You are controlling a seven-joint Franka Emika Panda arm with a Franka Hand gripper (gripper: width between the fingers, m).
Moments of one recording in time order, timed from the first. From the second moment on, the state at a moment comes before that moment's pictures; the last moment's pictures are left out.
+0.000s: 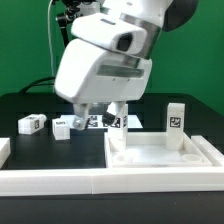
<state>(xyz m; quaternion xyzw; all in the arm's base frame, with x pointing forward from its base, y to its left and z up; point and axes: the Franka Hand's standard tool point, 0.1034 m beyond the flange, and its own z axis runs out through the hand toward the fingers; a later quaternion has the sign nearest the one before) 0.610 -0.051 0.082 0.89 0.42 -0.09 0.14</state>
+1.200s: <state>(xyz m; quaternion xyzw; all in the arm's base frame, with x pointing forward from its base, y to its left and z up) 0.559 -0.131 0.079 0.98 0.13 -0.15 0.08</state>
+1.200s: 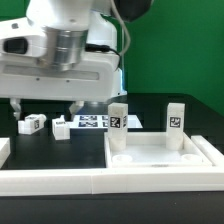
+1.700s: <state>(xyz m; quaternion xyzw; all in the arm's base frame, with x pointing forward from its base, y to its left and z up) 0.556 -0.130 0.076 0.98 0.13 -0.15 0.07</state>
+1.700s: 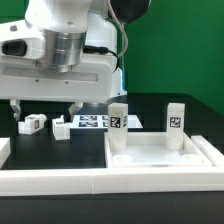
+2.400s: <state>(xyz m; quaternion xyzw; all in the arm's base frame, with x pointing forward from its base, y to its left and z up) 0.477 -0.120 0.057 0.98 0.09 -0.19 0.03</state>
